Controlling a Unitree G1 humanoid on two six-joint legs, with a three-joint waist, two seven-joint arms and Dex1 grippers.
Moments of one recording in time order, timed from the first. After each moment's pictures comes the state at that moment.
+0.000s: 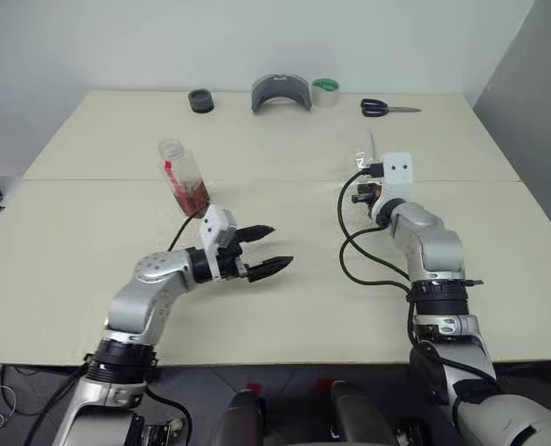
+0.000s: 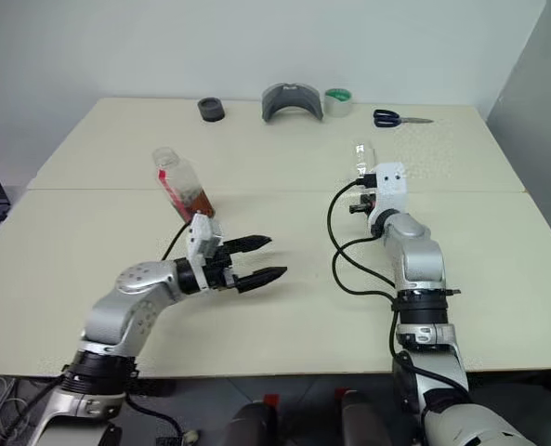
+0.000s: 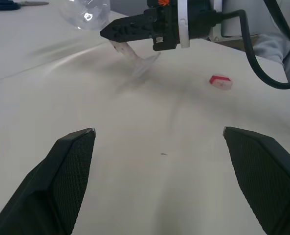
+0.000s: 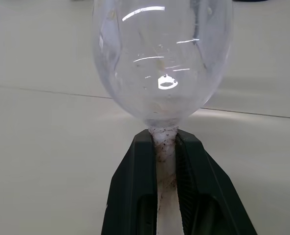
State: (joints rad) left arm -0.37 0.53 -0.03 -0.02 -0.49 0.44 -1.00; right arm -0.74 -0.07 -0.17 0.22 0.00 0.65 0.22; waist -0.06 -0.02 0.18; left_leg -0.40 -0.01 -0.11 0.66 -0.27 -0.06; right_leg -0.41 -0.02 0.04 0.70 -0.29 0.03
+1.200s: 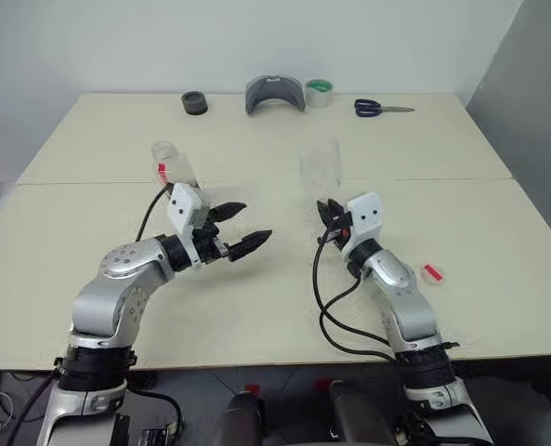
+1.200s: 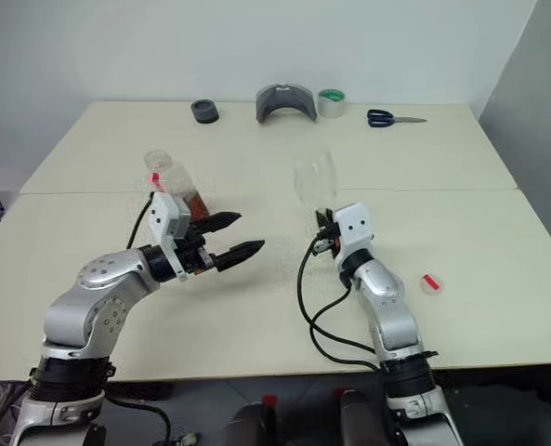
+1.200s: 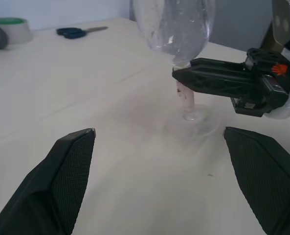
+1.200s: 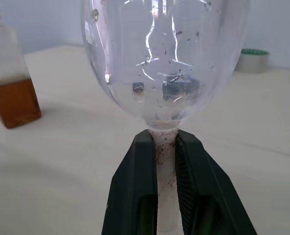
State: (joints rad) left arm -0.34 0.55 0.10 -0.20 -0.50 0.52 -0.76; right arm -0.43 0.00 0.10 0.04 0.05 0.14 0.29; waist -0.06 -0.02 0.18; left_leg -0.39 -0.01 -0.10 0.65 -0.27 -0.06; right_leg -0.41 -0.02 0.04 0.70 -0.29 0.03
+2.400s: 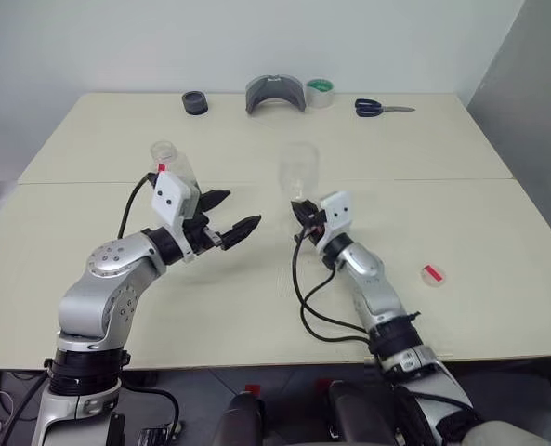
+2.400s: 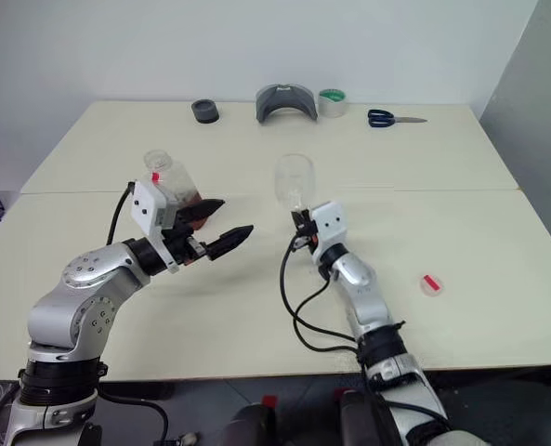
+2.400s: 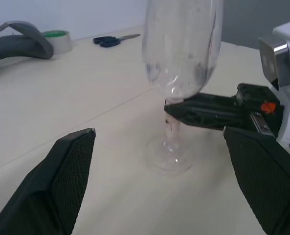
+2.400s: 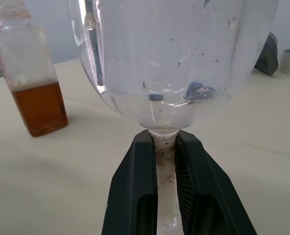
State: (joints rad) left arm -0.33 0.57 0.13 -0.24 -0.49 0.54 -0.68; right arm -0.64 0.07 0.09 0.53 0.08 -0.17 0.36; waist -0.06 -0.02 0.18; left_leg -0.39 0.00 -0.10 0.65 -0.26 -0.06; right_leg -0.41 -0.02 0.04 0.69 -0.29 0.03
